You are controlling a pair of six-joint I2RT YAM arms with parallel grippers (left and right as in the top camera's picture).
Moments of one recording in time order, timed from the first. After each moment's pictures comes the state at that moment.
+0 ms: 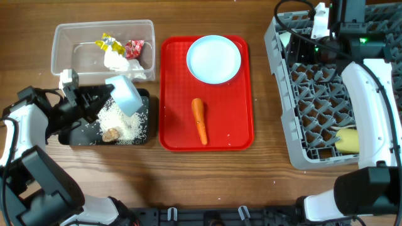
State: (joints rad) left arm 0.56 1.67 1.06 -1.07 1.54 0.03; right arm -0.01 1.66 1.63 -0.99 -0.11 0.06
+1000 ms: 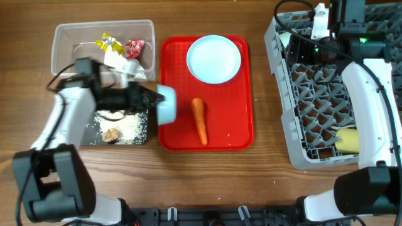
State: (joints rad) left arm 0.13 1.67 1.09 -0.91 1.16 0.06; right arm -0.01 1.66 1.63 -1.00 -0.11 0.06
